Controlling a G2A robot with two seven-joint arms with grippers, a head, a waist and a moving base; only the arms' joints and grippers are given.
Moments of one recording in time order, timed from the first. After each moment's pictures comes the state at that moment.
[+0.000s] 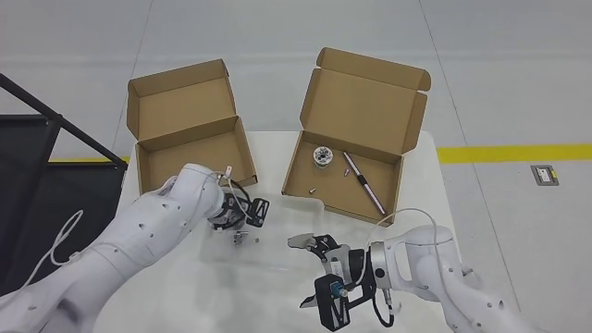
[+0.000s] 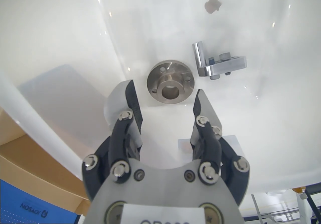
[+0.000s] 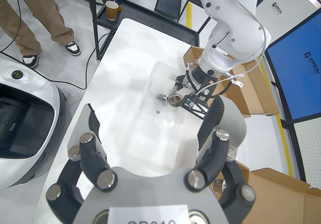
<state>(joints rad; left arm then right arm) 0.21 -1.06 -0.24 -0.98 1.63 -1.01 -0.23 -0.90 -1.05 0.95 -1.84 -1.67 -1.01 -0.12</state>
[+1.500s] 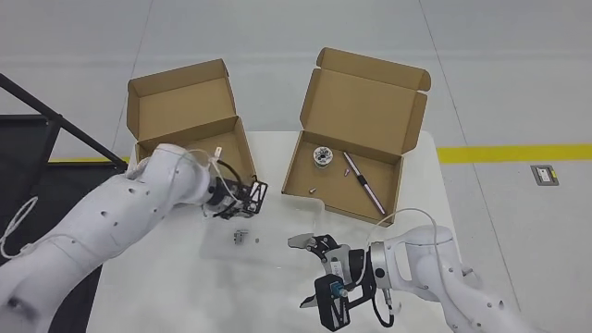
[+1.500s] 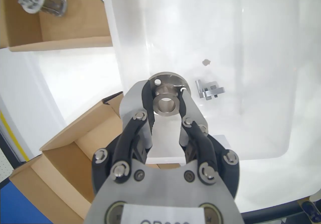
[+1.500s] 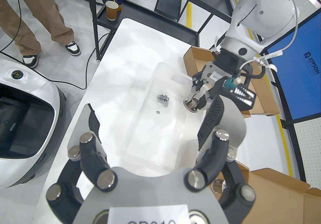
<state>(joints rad) 0.08 -0.88 -0.19 -1.17 1.53 -1.01 0.15 -0.90 -1.05 0.95 -1.84 -1.67 -1.01 -0.12</state>
